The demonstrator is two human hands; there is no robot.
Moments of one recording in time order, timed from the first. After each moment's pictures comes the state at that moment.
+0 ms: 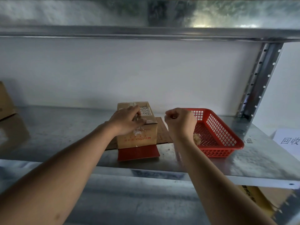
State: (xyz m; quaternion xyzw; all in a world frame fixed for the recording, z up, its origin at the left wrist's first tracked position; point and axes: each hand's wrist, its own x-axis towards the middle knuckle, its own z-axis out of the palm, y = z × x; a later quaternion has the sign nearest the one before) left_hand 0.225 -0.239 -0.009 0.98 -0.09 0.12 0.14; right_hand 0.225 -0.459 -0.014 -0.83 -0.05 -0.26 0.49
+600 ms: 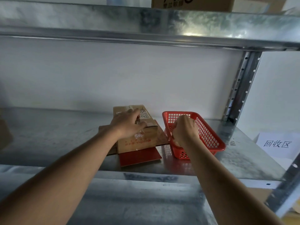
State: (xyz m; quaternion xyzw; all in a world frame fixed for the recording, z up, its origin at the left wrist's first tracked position) left_hand 0.237 -0.293 -0.014 0.98 -0.07 0.15 0.12; right_hand 0.241 -0.526 -0.007 -0.96 -0.02 -0.15 0.23
